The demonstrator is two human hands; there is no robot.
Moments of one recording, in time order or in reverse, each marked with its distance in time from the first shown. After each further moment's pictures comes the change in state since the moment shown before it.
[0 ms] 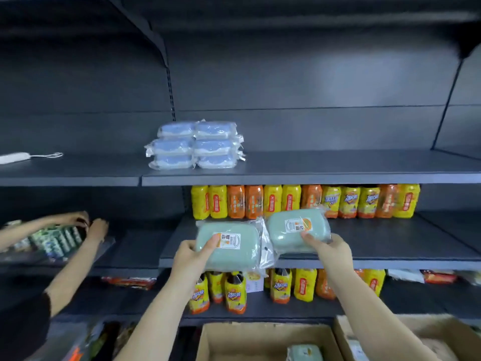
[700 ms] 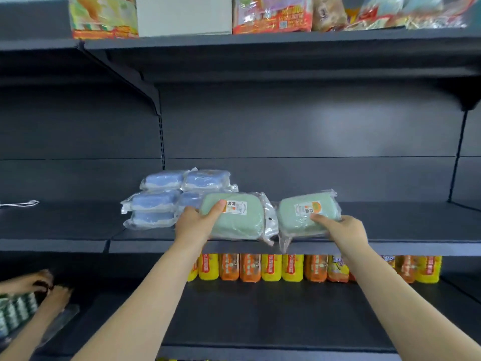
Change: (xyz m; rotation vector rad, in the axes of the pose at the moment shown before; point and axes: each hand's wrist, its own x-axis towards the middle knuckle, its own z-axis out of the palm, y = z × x) left_hand 0.140 0.167 0.074 0.056 0.066 0.240; right_hand 0.169 -0.131 0.009 -0.087 0.066 -0.188
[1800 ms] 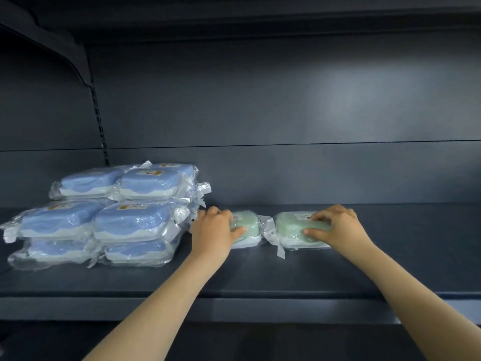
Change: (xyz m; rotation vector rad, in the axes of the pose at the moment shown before) left_hand 0.151 -0.045 0.187 1.044 -0.031 0.441; right_hand 0.212 0.059 0.032 -0.629 -0.203 -0.399
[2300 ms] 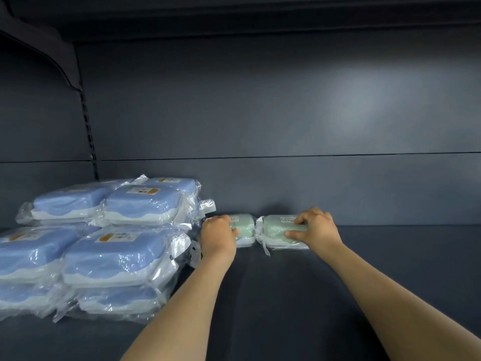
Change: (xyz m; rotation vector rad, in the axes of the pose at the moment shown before) left_hand 0.096 -0.024 0.057 -0.159 0.002 -0.162; right_hand 0.105 -0.022 0.078 0.008 0.016 -0.020
